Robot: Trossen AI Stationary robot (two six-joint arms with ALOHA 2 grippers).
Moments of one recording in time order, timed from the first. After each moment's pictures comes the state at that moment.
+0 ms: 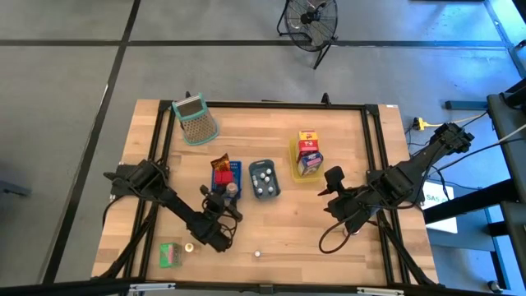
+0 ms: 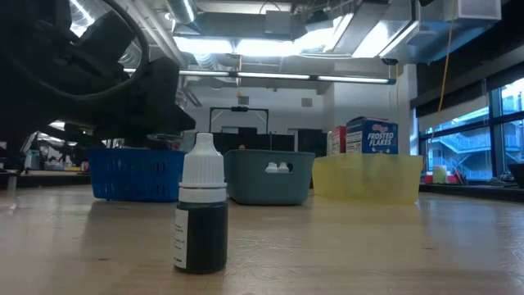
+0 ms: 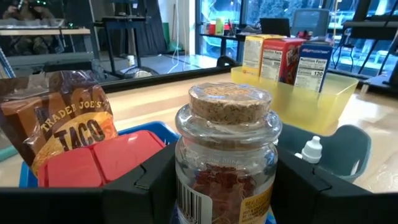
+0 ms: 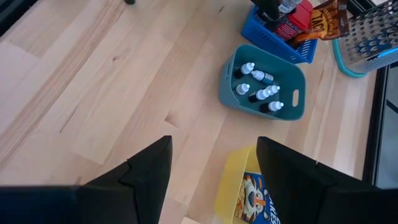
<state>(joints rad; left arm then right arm) -0.63 2.03 1.01 -0.80 -1.49 -1.90 0.65 1.26 1.19 -0.96 0.42 -0.03</state>
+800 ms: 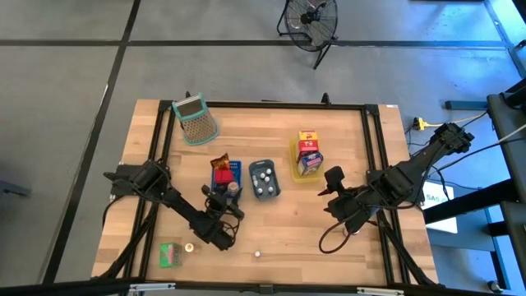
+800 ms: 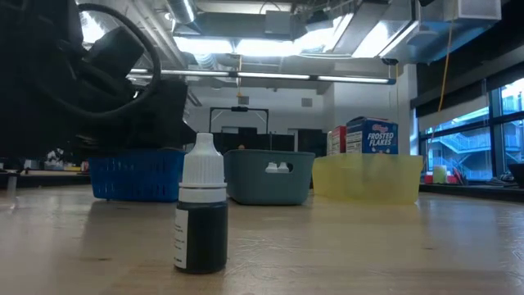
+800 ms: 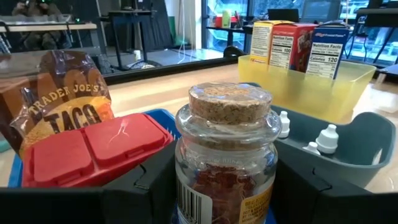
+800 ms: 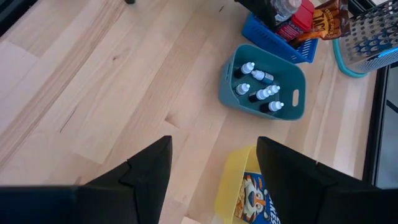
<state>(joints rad) -0.61 2.07 1.01 -0.75 -1.46 -1.87 0.65 1.26 1.19 -0.96 0.41 -0.03</state>
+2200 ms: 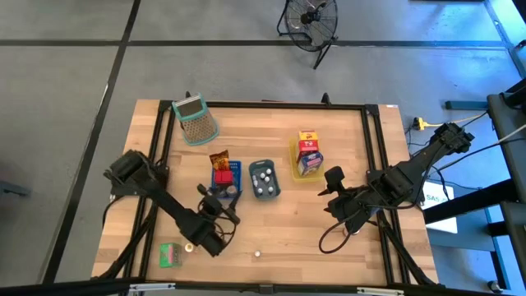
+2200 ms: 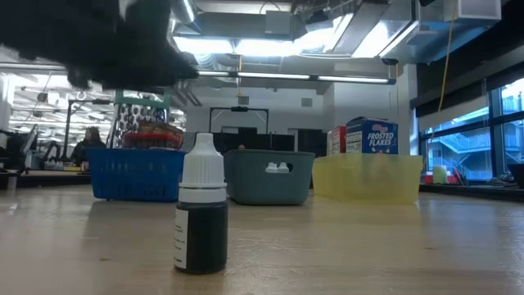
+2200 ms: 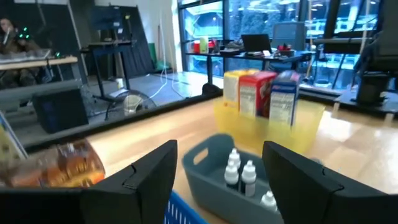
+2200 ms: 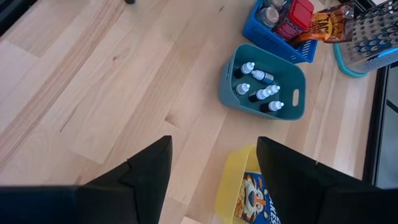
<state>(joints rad) -0.67 1.88 1.01 -0.74 -1.55 -1.62 0.65 1.26 1.19 -0.96 0.42 -0.03</state>
